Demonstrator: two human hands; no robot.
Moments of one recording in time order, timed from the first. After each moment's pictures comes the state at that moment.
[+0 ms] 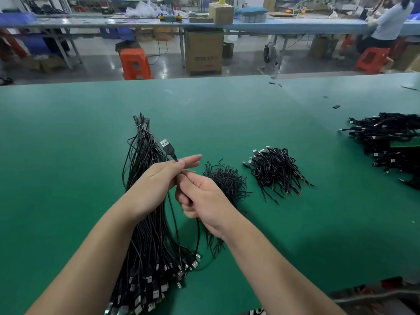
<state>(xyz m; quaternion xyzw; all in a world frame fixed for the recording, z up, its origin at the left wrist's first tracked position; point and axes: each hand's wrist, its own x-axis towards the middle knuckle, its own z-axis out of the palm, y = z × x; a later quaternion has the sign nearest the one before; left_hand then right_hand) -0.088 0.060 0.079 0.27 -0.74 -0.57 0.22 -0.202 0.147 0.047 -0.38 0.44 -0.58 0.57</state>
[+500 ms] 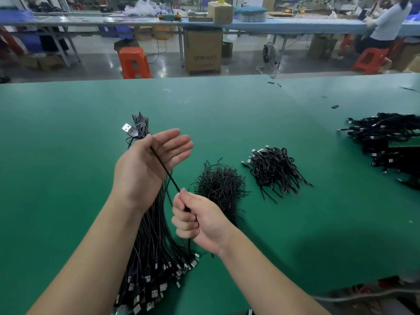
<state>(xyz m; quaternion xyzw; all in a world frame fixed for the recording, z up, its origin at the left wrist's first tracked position) -0.103 0.047 0.079 0.18 -0.48 -0.76 0.41 -0.194 0.156 0.015 -0.27 0.33 -0.58 0.70</state>
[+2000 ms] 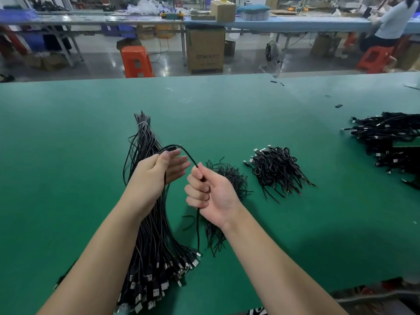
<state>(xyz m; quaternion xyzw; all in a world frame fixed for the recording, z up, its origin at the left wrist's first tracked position) -0.100 0.038 0.044 0.33 -0.58 -0.65 0.38 -0.229 0.126 0.017 -0.21 0.25 -0.65 0.69</state>
